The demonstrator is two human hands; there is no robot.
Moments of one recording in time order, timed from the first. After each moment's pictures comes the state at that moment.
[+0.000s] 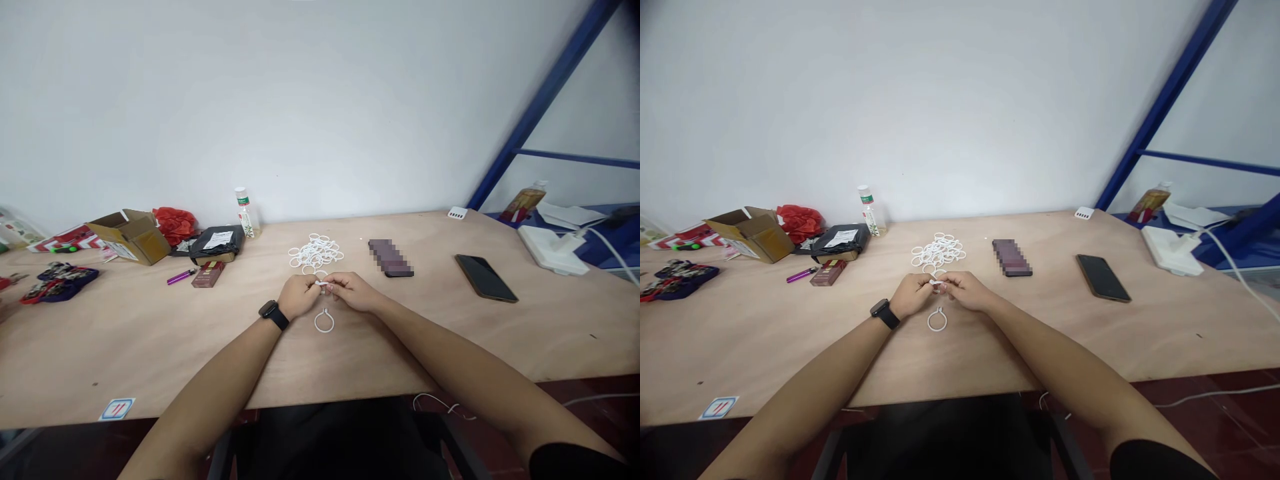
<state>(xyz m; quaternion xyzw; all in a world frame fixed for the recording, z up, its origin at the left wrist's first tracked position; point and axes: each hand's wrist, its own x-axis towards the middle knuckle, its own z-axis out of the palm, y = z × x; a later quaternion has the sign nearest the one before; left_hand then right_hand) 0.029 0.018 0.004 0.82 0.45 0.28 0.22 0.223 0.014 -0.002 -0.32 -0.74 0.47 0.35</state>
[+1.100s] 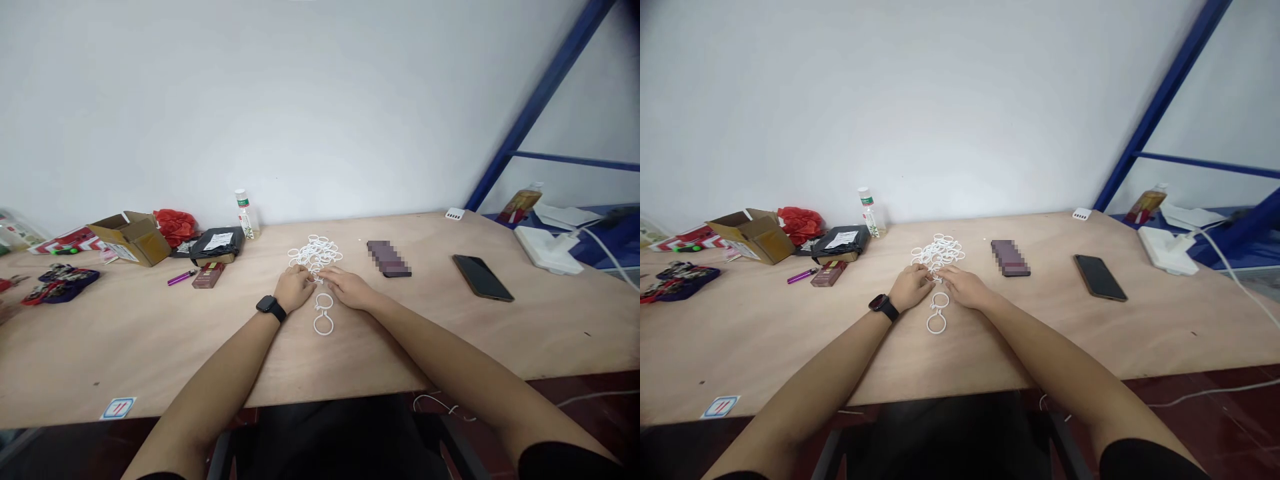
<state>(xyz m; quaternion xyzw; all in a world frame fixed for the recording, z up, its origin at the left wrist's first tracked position) 0.016 0.045 -0.020 0.84 0.49 0.23 0.07 0.227 0.032 -0.017 -0.38 -0.87 0.15 0.29</state>
